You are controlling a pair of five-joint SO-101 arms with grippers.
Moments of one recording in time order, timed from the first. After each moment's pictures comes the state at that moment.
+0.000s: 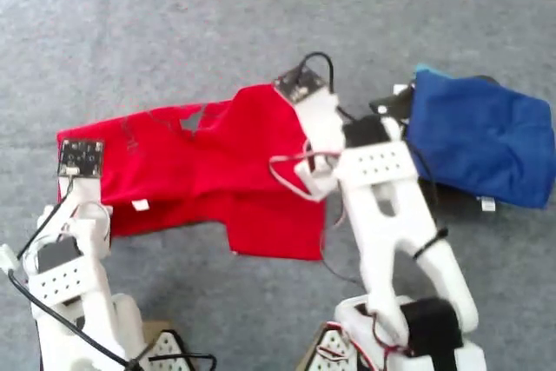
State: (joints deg) left arm -30.2 -60.9 80.0 44.1 -28.0; right arm -11.5 -19.9 35.2 71.4 20.9
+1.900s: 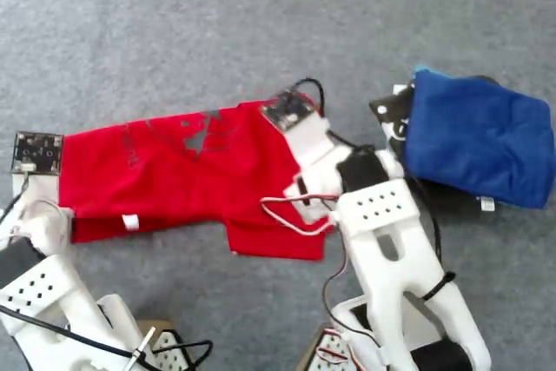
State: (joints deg) left arm -43.7 -62.3 63.3 59.4 -41.2; right arm -19.2 -32.5 40.7 72.7 17.1
